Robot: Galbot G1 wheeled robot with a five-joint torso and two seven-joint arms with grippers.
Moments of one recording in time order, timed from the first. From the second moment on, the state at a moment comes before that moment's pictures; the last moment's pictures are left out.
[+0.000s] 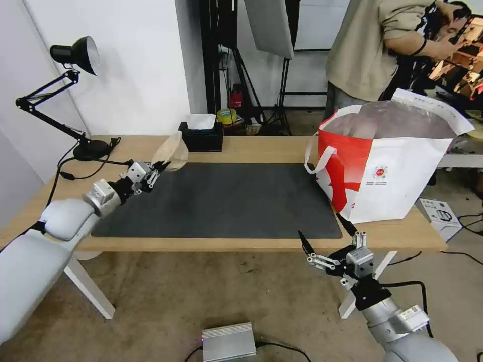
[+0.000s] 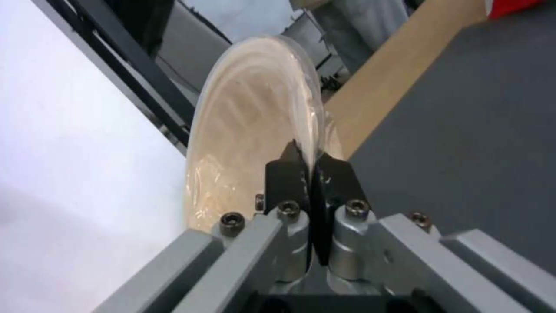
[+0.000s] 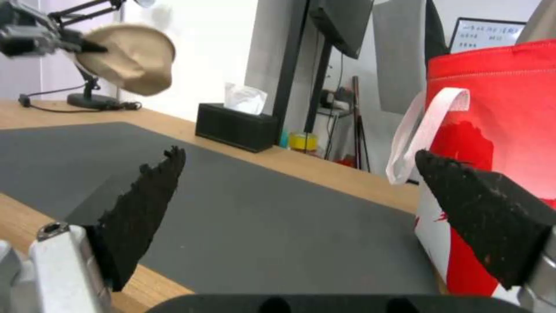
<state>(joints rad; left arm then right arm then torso) 0.82 -0.63 -0.29 -1.68 -0.35 -0.09 0.38 -1.71 1.08 0.54 2.25 0.23 0.21 -0.09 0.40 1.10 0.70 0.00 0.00</state>
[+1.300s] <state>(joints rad) 0.84 -0.42 -0.38 -2.04 -0.54 -0.04 0.22 -1.71 1.08 0.54 2.25 0.23 0.21 -0.09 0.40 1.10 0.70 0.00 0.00</state>
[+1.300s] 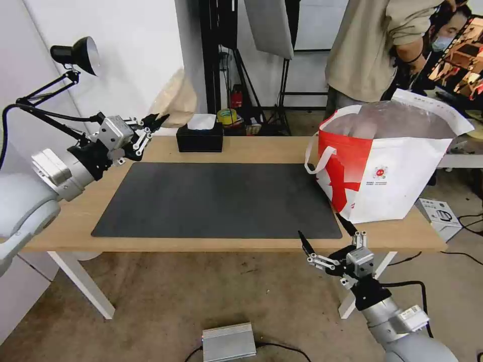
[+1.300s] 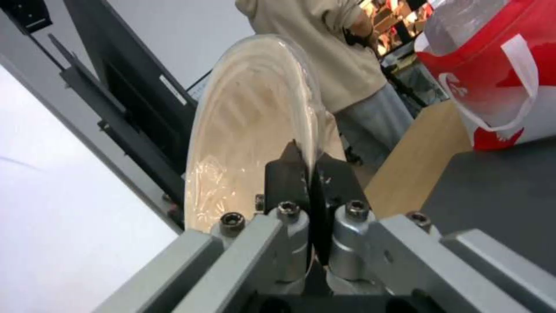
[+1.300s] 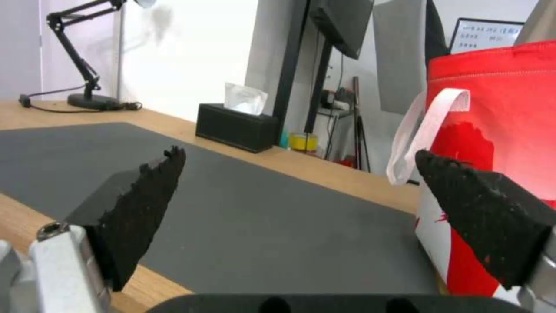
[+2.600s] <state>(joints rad) 0.15 -0.79 0.30 -1.74 -0.46 -0.05 0.22 -1.71 1.08 0.54 2.25 0.23 0.21 -0.09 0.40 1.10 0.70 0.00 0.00</state>
